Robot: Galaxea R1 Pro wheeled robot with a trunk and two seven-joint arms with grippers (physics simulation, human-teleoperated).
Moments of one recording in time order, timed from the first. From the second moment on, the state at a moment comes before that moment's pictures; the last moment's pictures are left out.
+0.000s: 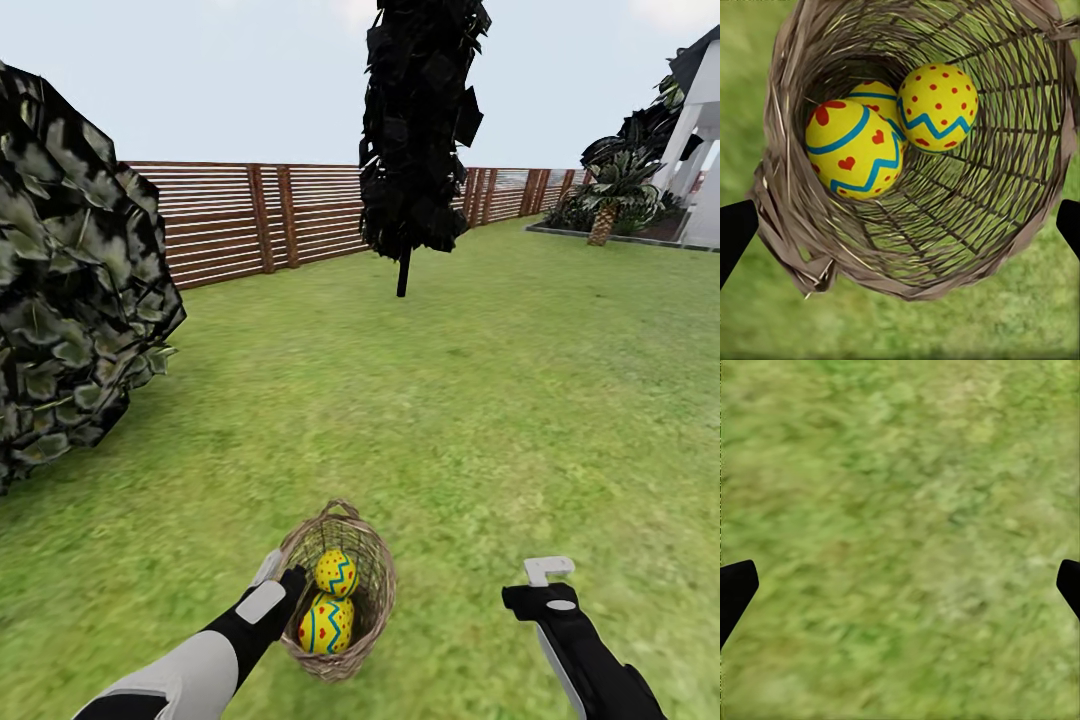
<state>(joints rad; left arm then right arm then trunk) -0.71 -0.17 0.02 -0.19 1.07 -0.02 0.30 -0.38 -0.12 -0.01 -0.87 0.08 0.42 -0.11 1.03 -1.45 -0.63</state>
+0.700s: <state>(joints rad) -0.69 -0.15 0.02 -0.13 1.21 -0.04 0.14 -0.38 -0.12 0.00 -0.87 0.09 0.42 -0.11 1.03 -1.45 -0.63</state>
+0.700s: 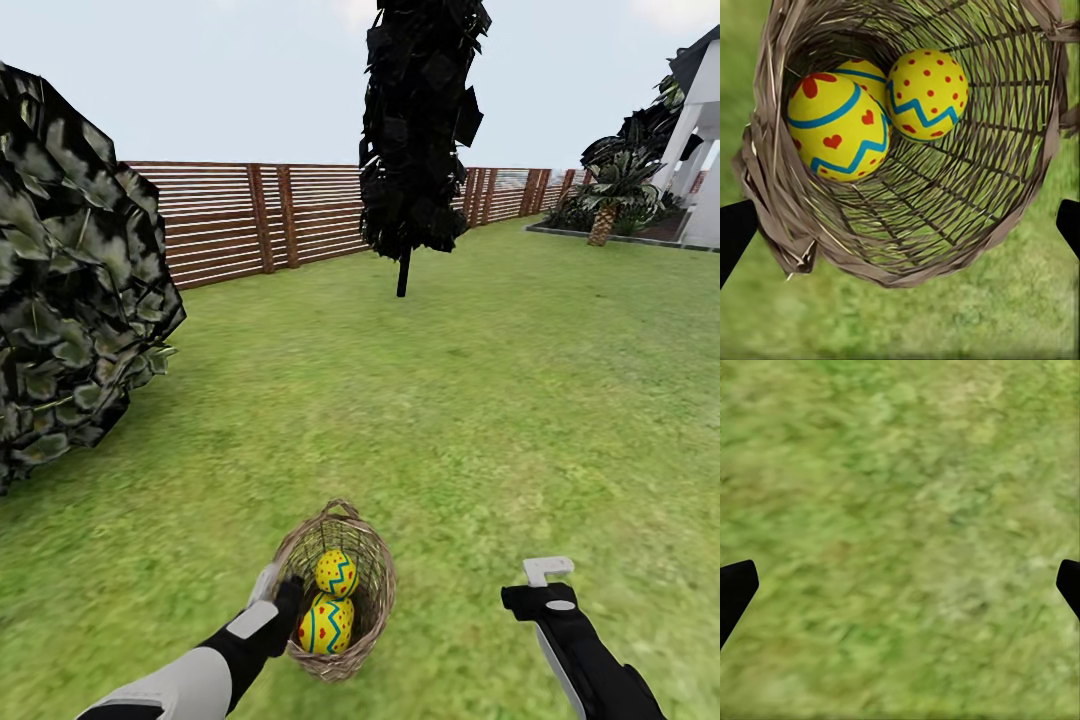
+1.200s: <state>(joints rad) -0.69 -0.13 0.02 -0.13 1.21 -0.04 0.12 -0.38 -0.13 -0.01 -0.89 0.09 0.42 0.01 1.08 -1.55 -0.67</state>
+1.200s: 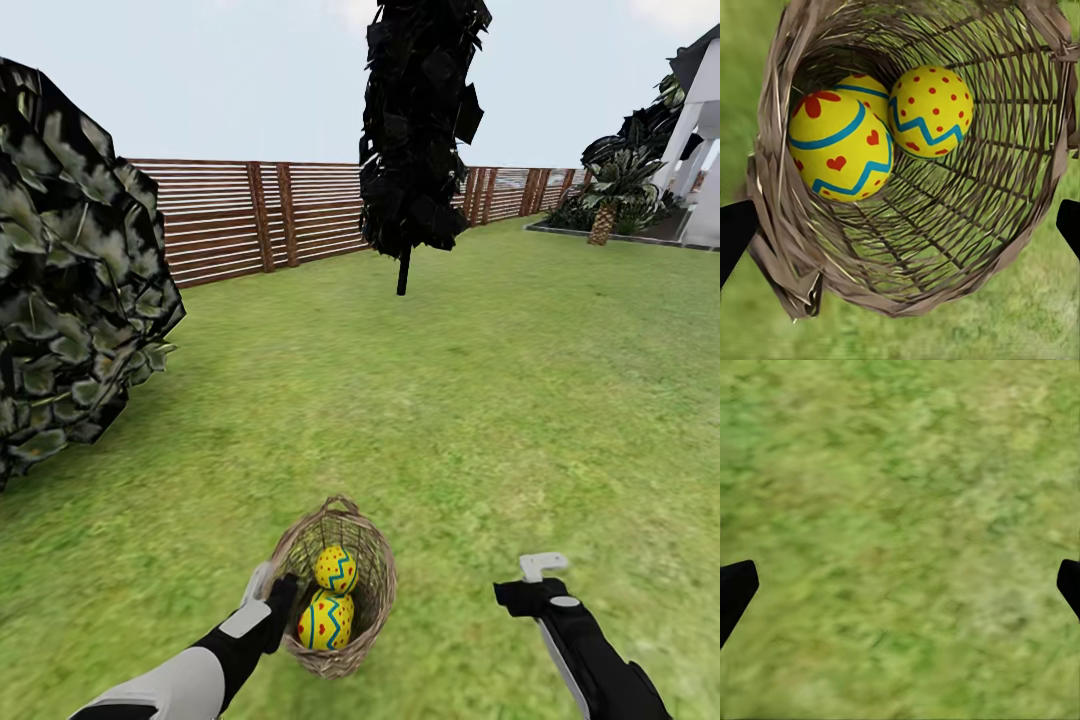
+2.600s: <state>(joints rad) -0.68 -0.13 0.06 -0.06 1.27 -0.09 0.11 -0.38 -0.12 -0.01 -0.89 0.09 0.41 0.04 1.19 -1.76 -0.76</state>
